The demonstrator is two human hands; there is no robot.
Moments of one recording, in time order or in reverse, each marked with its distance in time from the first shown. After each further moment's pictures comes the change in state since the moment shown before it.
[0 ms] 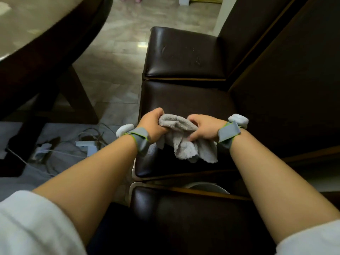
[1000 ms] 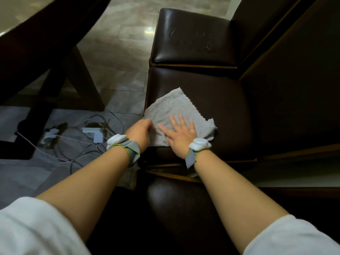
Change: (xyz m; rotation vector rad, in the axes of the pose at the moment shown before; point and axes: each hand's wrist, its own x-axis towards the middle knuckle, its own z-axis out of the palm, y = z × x) left_hand -0.035 -0.085 0.008 0.436 0.060 -0.050; right_hand 0.034 -0.021 0.133 -0.457 0.207 -0.012
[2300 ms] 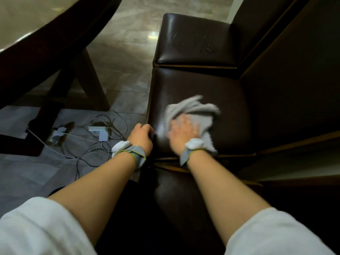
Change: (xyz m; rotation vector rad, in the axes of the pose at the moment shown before) left_hand -0.044 0.015 0.002 -0.014 0.018 -0.171; right_hand -0.013 -0.019 0.013 0.083 0.070 0.274
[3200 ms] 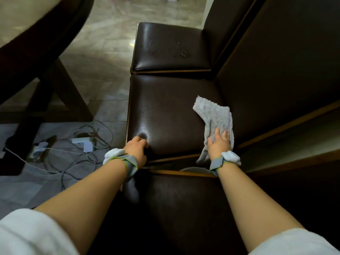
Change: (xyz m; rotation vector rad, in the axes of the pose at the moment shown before) left_hand -0.017 0.032 0.019 0.209 -0.236 0.158; right_hand -0.041 0.169 -0.008 0.327 0.116 0.538
